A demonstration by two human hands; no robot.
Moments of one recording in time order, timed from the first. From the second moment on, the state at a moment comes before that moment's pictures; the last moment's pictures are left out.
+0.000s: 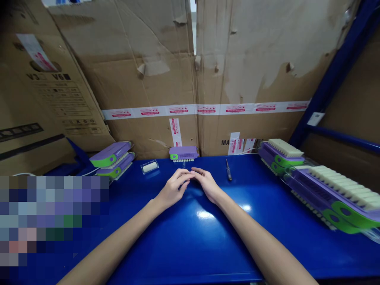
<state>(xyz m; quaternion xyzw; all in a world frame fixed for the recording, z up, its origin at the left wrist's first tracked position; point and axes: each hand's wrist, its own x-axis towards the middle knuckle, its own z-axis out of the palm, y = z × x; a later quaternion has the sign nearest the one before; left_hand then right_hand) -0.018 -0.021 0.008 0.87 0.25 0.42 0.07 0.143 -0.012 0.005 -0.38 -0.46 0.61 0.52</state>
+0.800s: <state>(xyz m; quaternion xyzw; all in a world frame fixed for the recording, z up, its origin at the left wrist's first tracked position) -0.026 -0.021 0.014 0.88 0.37 0.27 -0.08 0.142 -0.012 0.003 -0.36 -0.47 0.61 0.53</state>
